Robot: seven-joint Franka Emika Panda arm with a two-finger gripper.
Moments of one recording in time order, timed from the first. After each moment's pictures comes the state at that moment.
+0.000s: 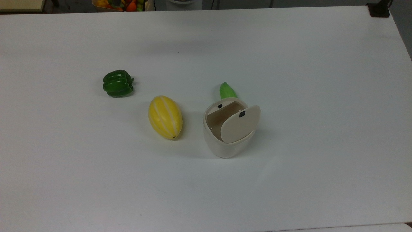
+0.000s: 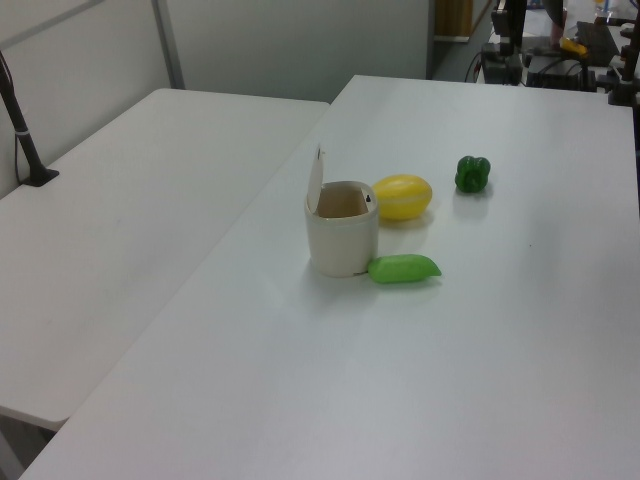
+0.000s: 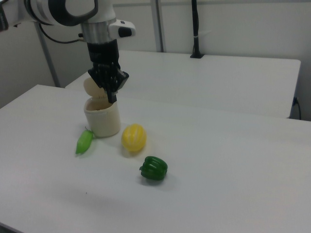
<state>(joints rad) 0.02 0.09 -0.16 -1.45 0.00 1.49 -0.14</state>
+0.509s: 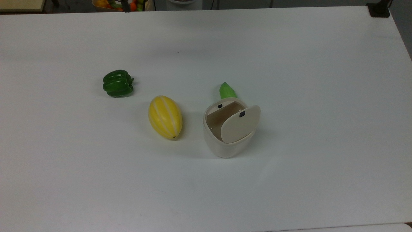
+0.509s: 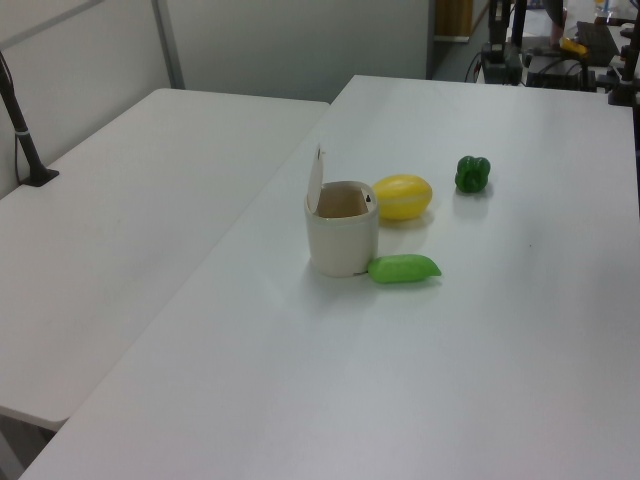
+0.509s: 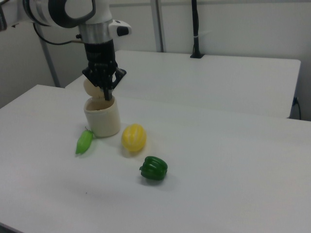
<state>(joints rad) 0.03 0.10 -0.14 -1.45 0.05 1.53 -0.36</state>
